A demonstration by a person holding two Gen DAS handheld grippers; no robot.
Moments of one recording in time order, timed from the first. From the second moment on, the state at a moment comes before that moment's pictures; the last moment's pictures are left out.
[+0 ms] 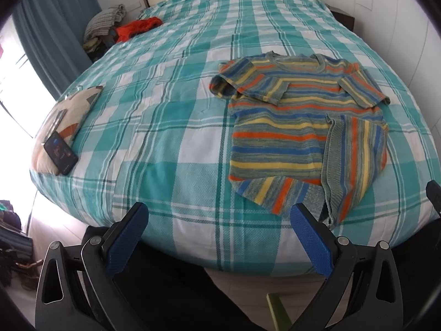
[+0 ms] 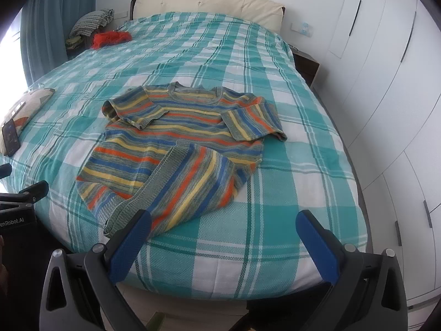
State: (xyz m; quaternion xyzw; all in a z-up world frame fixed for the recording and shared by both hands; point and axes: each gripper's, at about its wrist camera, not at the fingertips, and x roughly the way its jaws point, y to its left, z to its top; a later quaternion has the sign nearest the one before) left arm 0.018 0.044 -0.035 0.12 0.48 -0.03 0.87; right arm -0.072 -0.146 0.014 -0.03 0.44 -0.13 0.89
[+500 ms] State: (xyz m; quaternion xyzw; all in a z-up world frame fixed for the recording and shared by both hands) left arm 0.020 0.039 -0.036 0.11 0.49 -0.04 0.87; right arm -0.071 -0.146 0.010 -0.05 0.45 -0.16 0.88
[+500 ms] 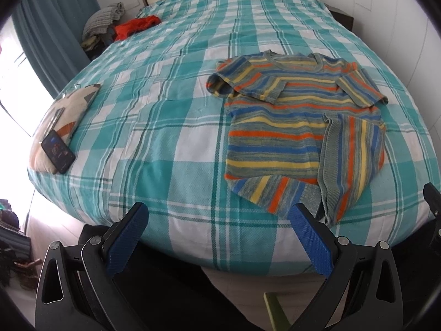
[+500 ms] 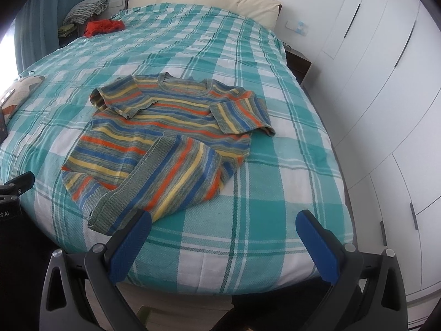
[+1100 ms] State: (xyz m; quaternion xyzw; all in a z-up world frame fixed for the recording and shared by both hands) left arm 0.016 0.038 -0.044 0.11 0.49 -0.04 0.86; right arm -0.071 -0.147 0.006 -0.06 0.46 -0.17 0.87
